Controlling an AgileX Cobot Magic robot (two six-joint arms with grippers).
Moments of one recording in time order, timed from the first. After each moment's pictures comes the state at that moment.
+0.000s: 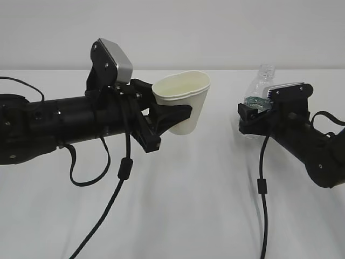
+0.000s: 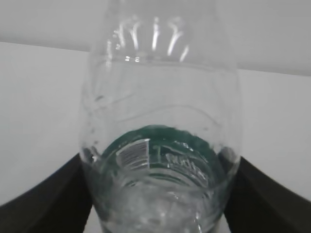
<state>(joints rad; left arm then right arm) -0.52 1.82 -0.84 0.74 -0.89 -0.39 0.16 2.17 -0.84 -0.07 -1.02 -0.01</state>
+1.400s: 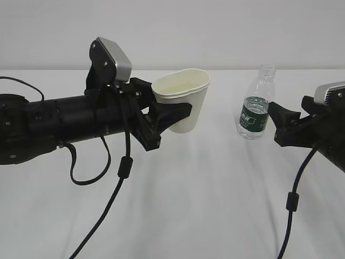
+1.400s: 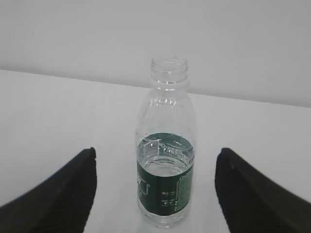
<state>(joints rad) -0.52 1.82 -0.84 0.73 -0.89 -0.39 0.16 1.74 -0.41 -0.08 -1.09 -0.01</state>
